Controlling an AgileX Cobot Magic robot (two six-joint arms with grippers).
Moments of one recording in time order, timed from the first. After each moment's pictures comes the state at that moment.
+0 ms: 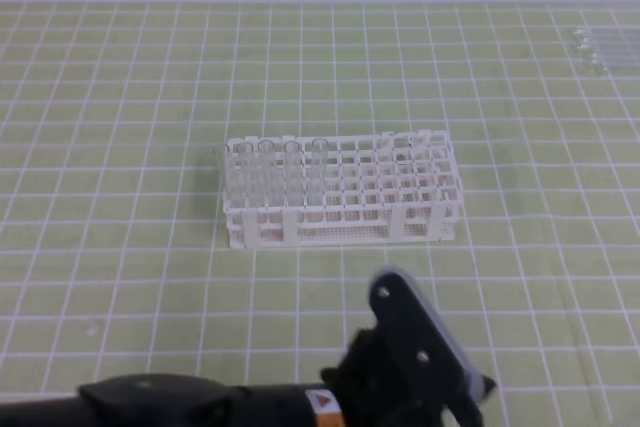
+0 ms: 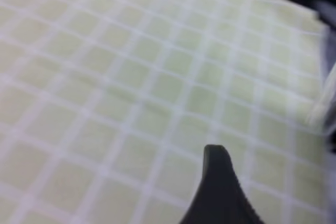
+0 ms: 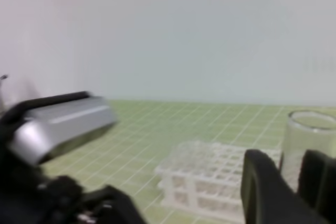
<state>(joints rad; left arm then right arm) -1.18 1.42 -0.69 0.81 -0.23 -0.88 -0.01 0.00 -0.15 1.42 0.65 -1.07</state>
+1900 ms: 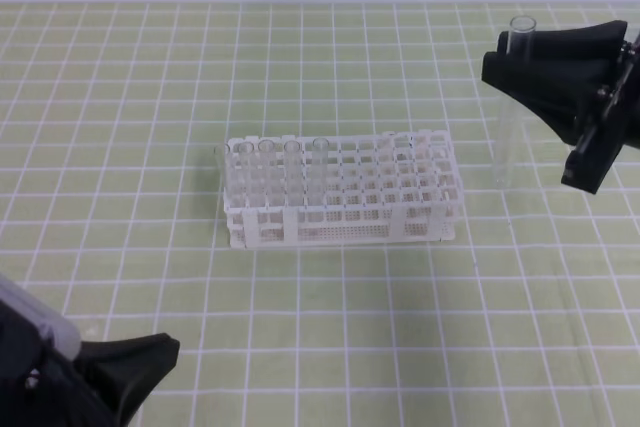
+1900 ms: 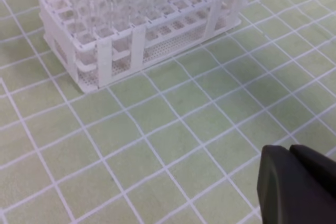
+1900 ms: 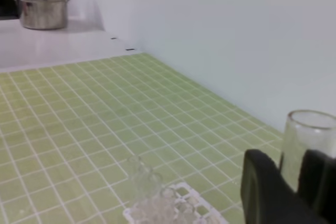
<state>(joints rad) -1.18 0.66 -0.42 0.79 0.56 -1.02 0.10 1.22 -0.82 1.73 0.92 -2.01</state>
